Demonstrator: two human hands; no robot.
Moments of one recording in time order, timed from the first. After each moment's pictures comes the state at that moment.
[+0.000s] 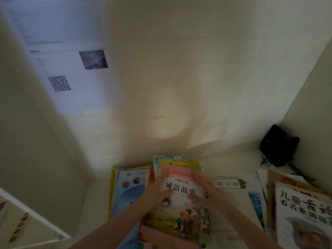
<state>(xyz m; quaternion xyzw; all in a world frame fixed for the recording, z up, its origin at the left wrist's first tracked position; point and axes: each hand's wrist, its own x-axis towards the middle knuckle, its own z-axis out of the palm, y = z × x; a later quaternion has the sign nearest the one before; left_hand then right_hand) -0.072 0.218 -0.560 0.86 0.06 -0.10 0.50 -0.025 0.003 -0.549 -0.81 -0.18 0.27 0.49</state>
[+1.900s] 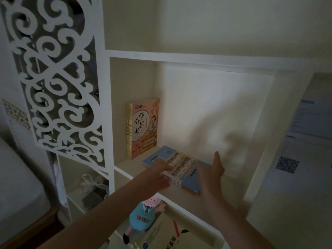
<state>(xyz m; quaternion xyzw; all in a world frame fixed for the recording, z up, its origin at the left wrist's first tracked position) -0.329 0.616 -0.357 0.76 0.29 0.26 0.52 -0.191 0.530 -0.338 -0.69 -0.24 0.19 0.66</state>
